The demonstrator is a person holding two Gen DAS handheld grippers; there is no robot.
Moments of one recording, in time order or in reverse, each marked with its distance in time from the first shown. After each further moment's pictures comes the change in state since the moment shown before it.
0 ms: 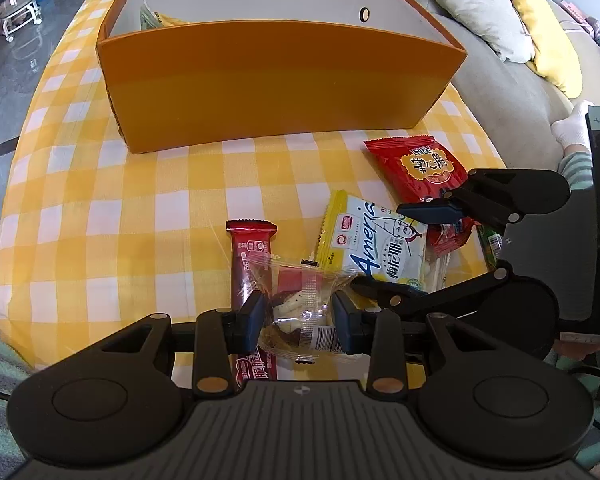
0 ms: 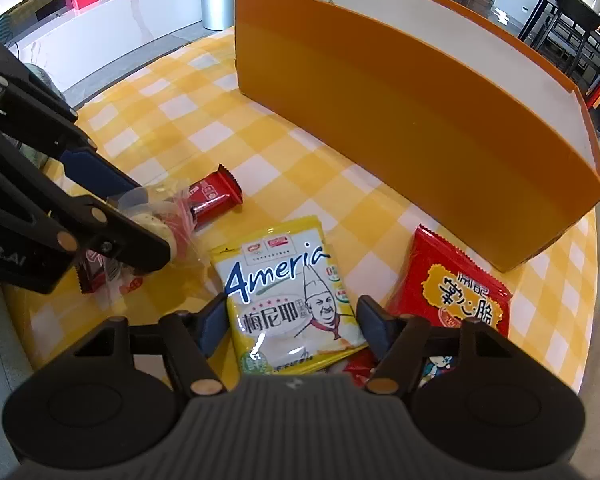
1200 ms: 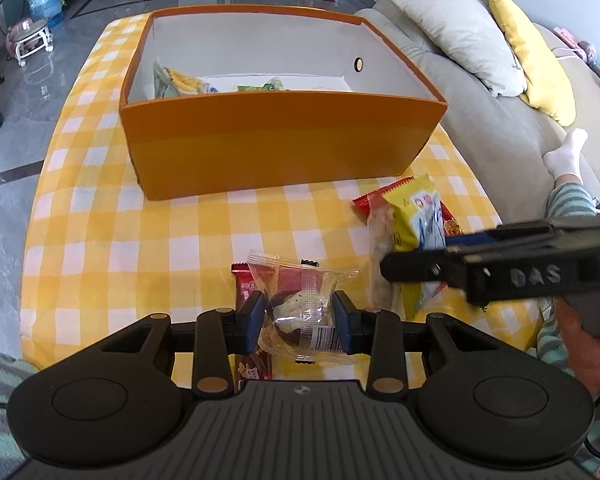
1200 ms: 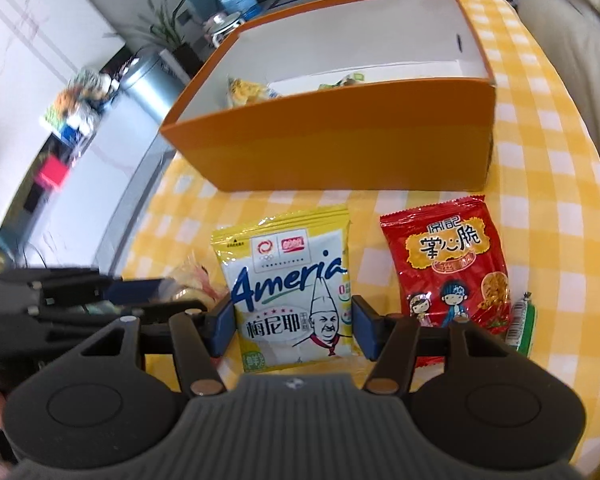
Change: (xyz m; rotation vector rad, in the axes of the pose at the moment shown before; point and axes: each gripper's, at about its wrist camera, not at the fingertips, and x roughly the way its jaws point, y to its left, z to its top) left arm -0.032 -0.010 0.011 0.003 -0.114 0.021; right arm -0.059 -0.059 -0.004 0.621 -0.075 0.212
